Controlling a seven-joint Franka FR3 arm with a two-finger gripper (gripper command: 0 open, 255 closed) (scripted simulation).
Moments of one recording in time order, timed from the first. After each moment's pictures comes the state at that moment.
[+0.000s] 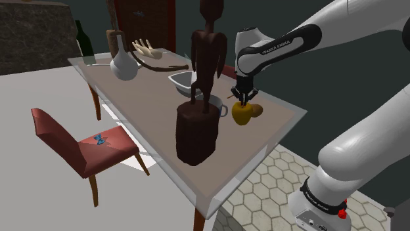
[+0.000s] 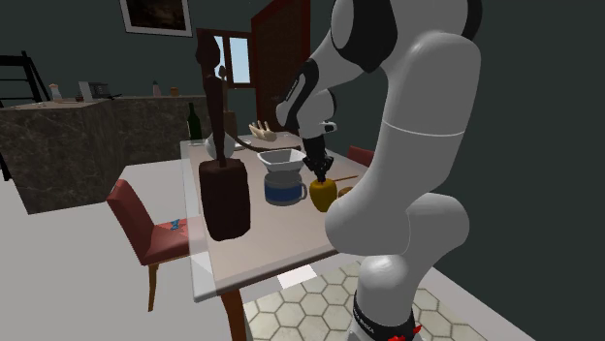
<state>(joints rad) -0.38 -0.17 0.23 -2.34 -0.20 2.09 1.13</state>
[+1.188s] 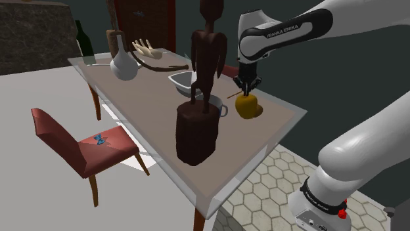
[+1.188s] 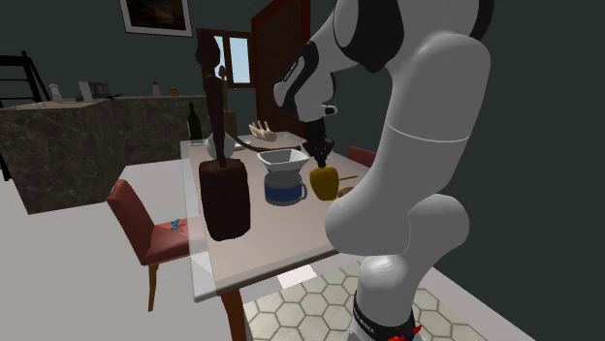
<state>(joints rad) -0.37 -0.23 0.22 -2.24 -0.17 1.95 1.09</state>
